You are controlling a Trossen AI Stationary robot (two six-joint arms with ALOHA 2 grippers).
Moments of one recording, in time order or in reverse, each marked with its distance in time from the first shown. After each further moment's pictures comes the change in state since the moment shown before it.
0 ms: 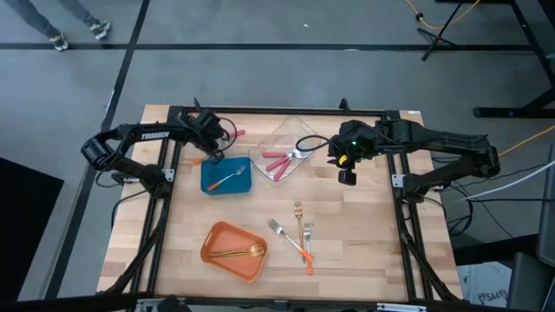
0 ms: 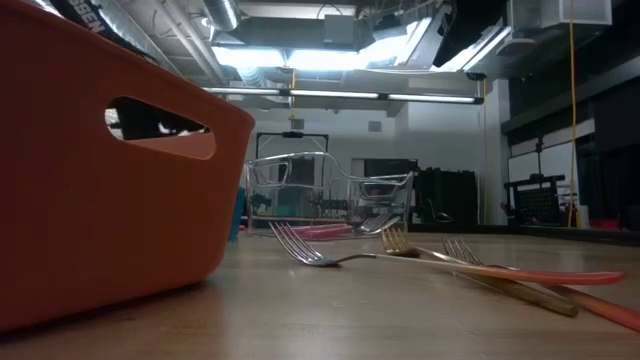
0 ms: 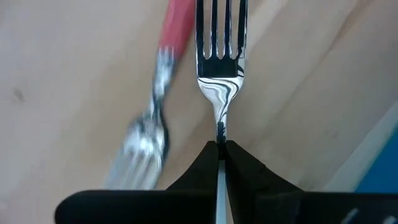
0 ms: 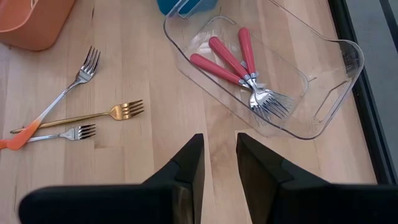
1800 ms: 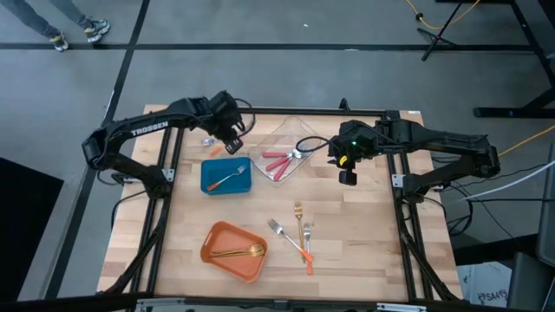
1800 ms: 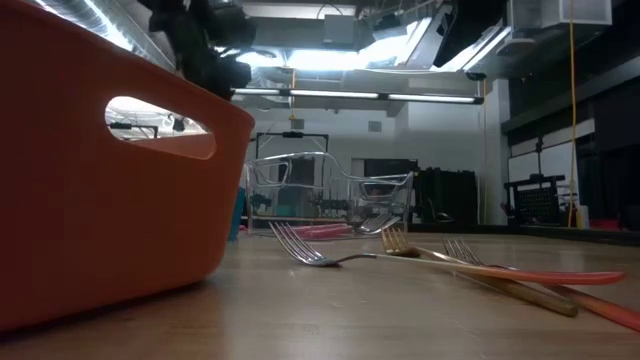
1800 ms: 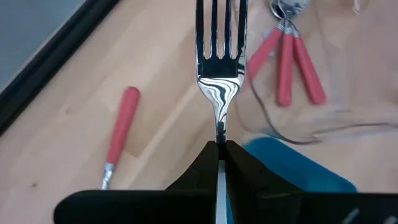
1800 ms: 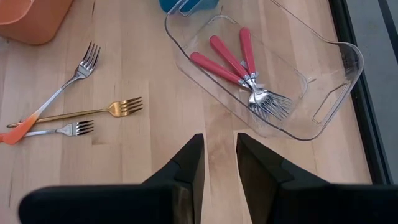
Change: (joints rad) left arm -0.253 -0.007 0.539 -0.396 0.031 -0.249; right arm 0.000 0.000 0.000 -0.004 0.000 -0.027
